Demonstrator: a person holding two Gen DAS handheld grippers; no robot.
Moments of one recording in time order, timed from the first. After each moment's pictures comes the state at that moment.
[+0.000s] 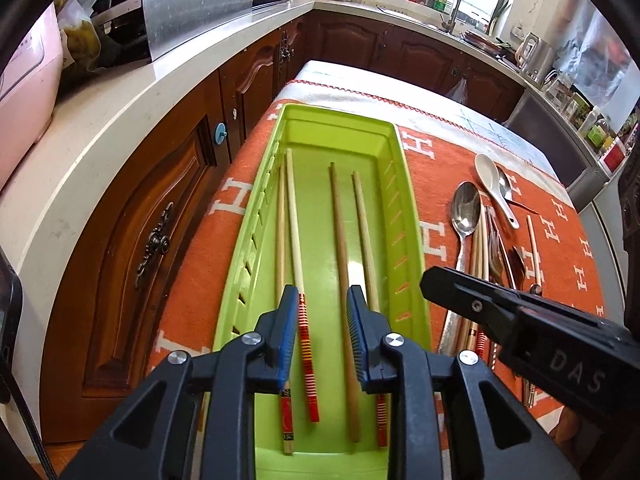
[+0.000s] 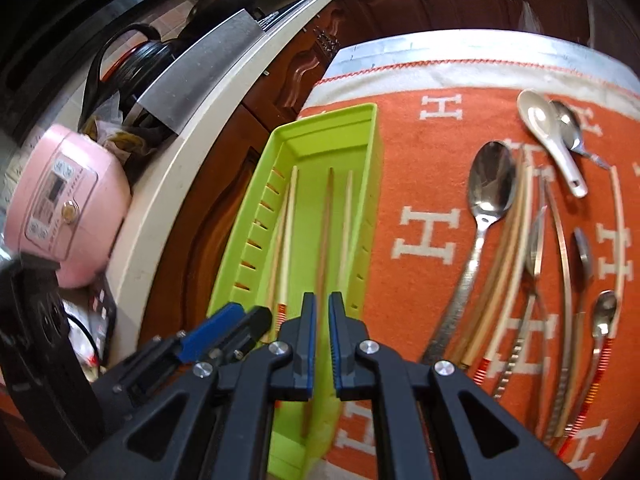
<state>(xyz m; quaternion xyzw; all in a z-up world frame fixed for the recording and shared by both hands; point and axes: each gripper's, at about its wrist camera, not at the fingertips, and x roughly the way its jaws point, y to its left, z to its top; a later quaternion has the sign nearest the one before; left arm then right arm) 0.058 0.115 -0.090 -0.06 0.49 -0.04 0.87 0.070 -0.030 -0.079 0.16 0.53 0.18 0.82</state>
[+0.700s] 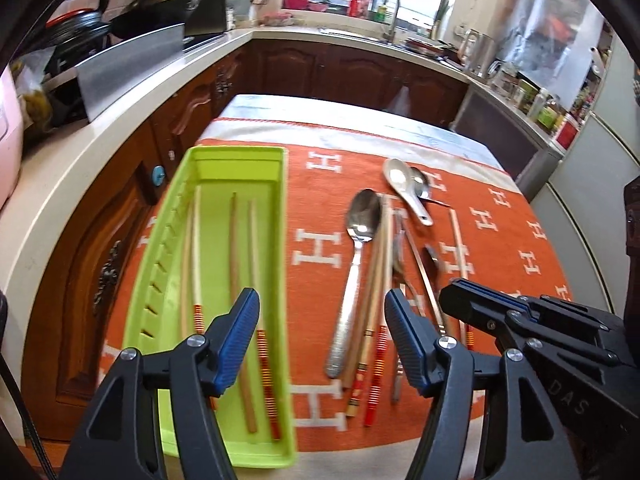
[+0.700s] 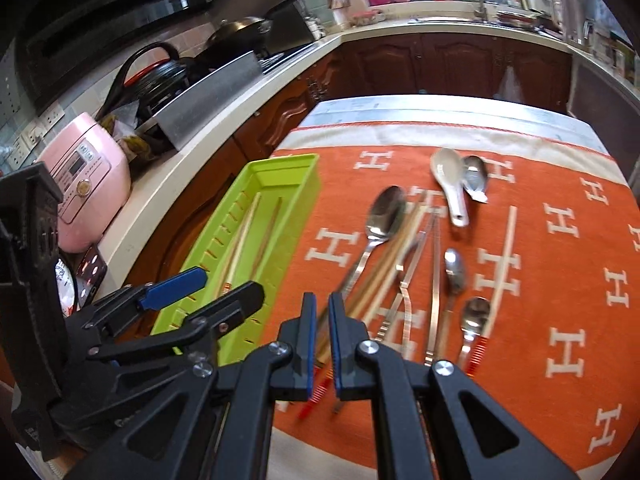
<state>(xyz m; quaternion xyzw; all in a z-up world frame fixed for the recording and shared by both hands) 0.028 0.037 -0.054 -0.03 0.44 -0.12 0.89 0.013 -0.111 -0.044 0.10 0.46 0.15 0.87</state>
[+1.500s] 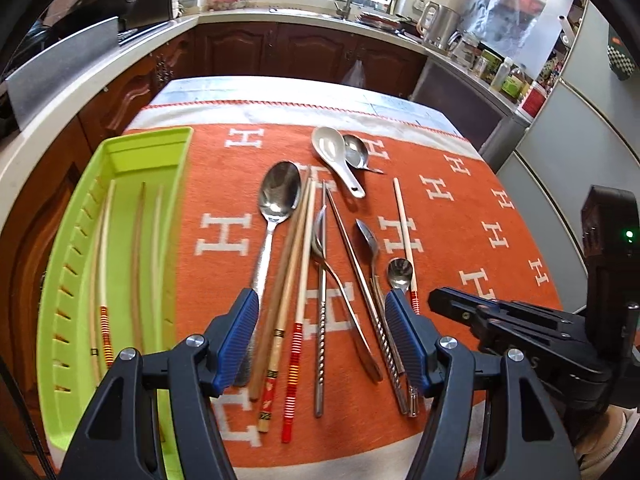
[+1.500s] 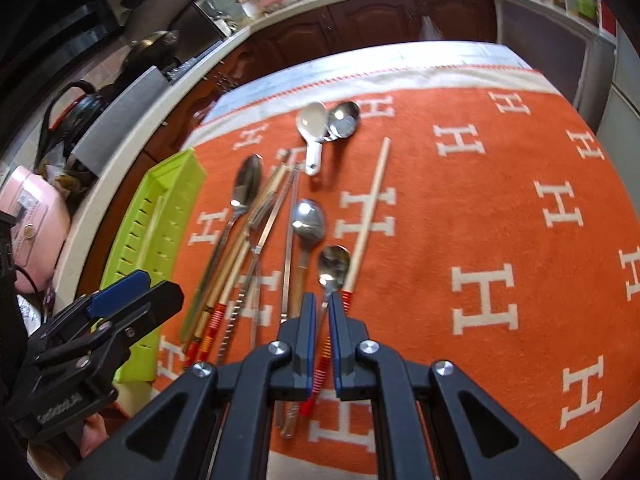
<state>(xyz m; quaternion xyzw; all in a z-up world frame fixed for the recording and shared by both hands) 0.036 -0.026 -0.080 -0.02 0.47 -0.19 0.86 0.009 -0.200 -0.097 0.17 0.51 0.05 0.84</state>
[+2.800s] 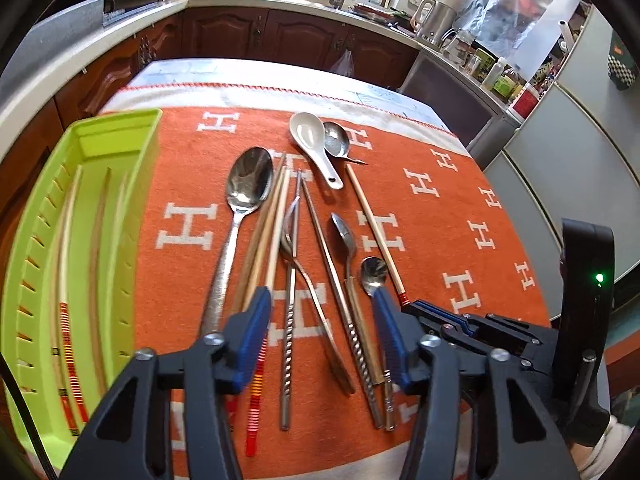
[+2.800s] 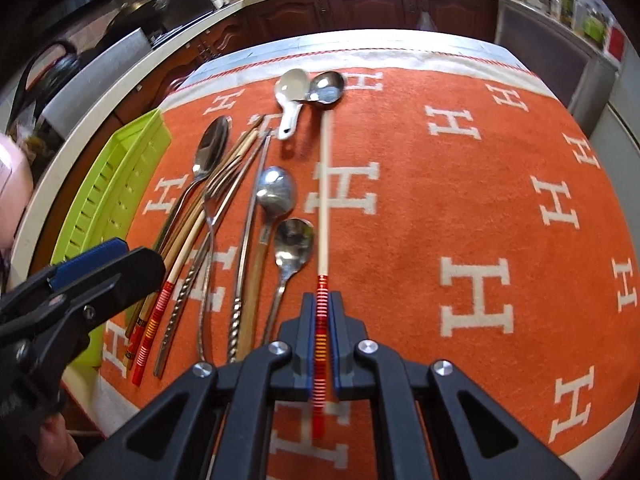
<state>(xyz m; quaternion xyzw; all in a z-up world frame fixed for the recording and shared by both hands) 0.050 -0.039 -0.093 -0.05 0.49 -0.22 0.84 0.012 -0.196 -0.119 0.11 0.53 0.02 0.84</state>
